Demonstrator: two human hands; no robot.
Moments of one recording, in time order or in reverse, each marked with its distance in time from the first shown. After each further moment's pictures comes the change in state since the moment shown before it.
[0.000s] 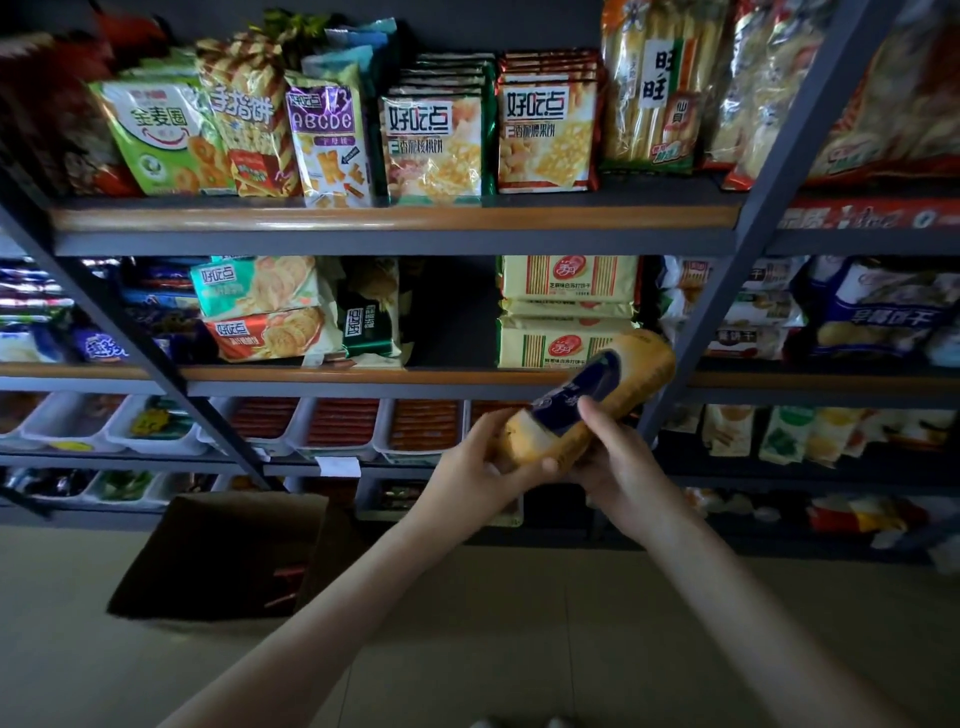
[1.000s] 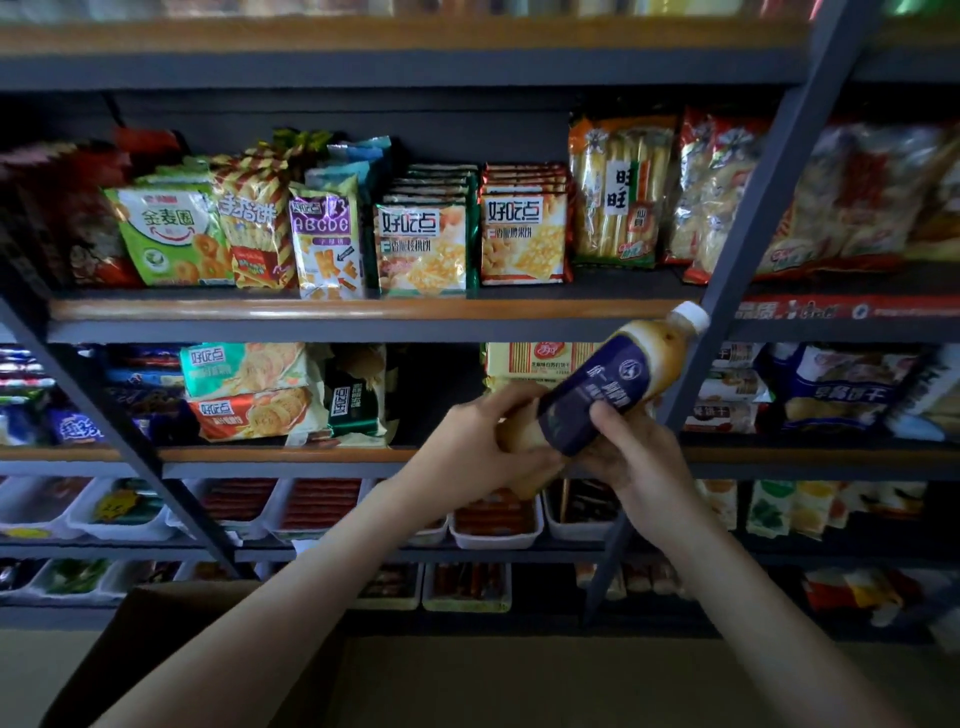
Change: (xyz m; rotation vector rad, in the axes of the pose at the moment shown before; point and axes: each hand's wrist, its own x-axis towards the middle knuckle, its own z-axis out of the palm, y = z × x) left_hand 0.058 0.082 -0.042 0.317 0.035 0.361; right_hand 0.008 -0.078 0.019 -0.203 0.015 -0.393
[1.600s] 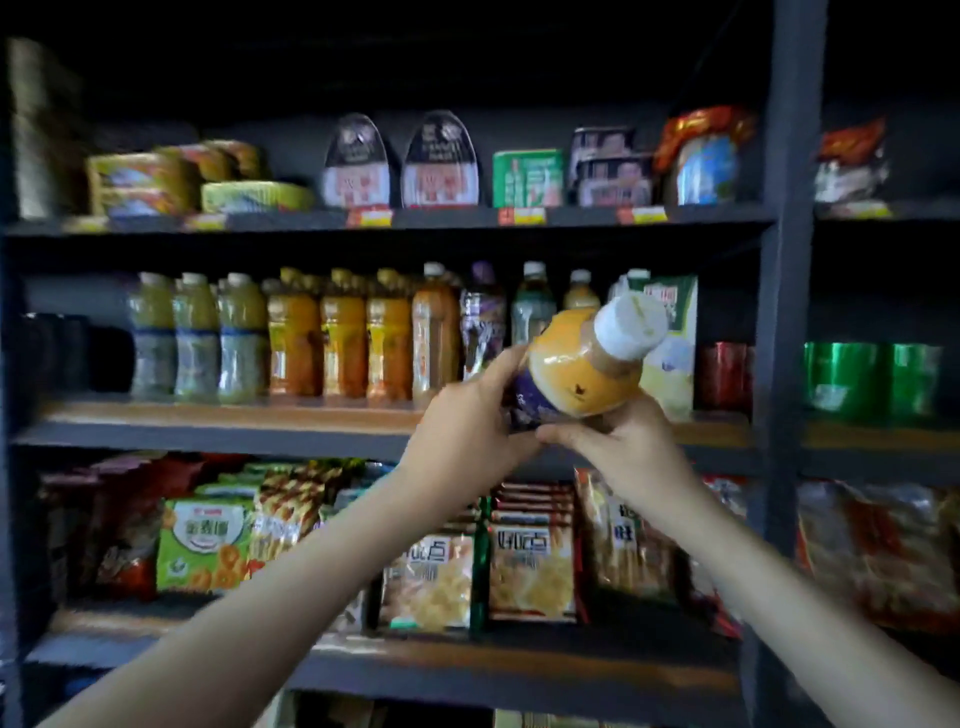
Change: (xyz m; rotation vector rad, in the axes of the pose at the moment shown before) left_hand 0.144 0.159 -0.167 0.436 0.635 0.490; right_hand 0.142 -0.245 0.092 -0.596 -0.199 -0.826
